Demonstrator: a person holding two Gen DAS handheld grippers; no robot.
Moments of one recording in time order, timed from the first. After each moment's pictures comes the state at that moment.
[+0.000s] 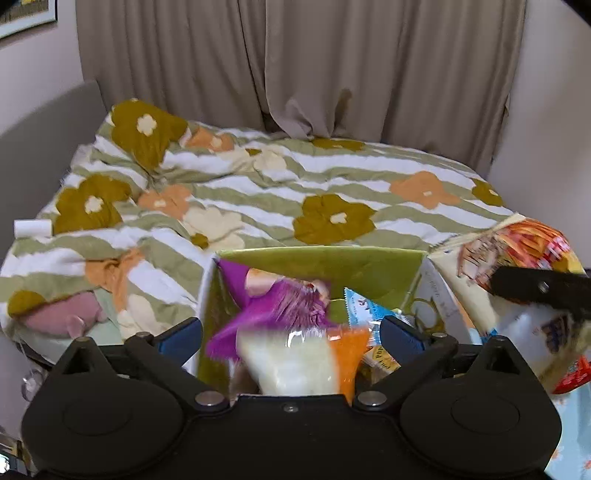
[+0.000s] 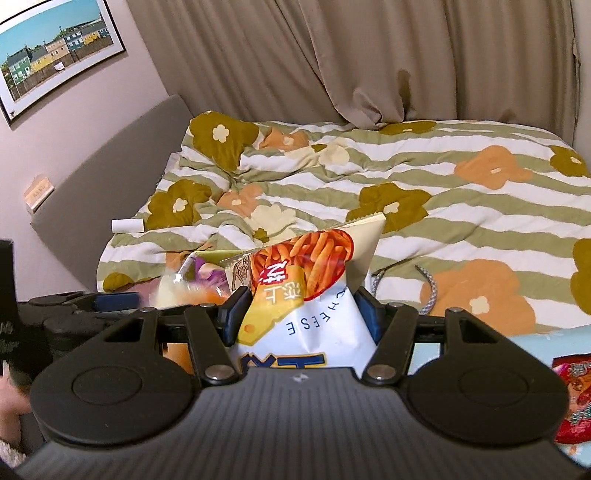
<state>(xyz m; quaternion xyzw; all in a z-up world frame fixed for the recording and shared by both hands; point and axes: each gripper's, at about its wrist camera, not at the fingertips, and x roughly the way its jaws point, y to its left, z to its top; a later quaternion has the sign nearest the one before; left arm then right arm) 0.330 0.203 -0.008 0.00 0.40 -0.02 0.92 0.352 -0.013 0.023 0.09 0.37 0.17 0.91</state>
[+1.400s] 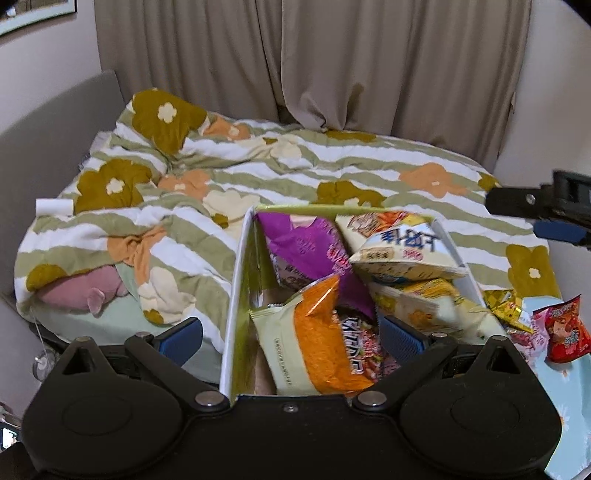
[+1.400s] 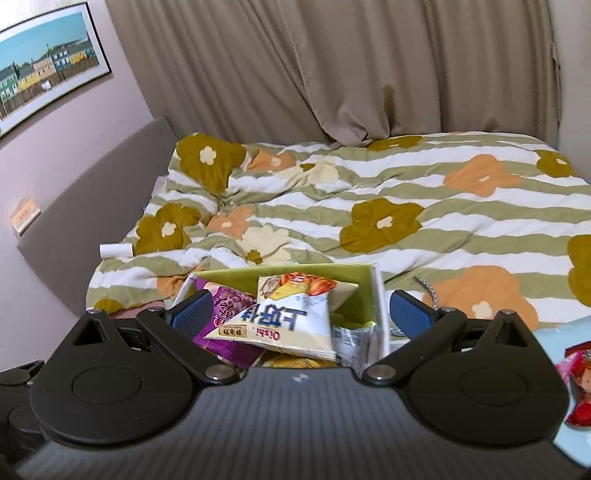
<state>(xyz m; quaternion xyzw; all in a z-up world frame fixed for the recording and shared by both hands) 0.277 0.217 -0.006 -0.01 0.41 0.00 0.91 0.339 0.011 0.021 0.11 0.34 0.14 0.92</state>
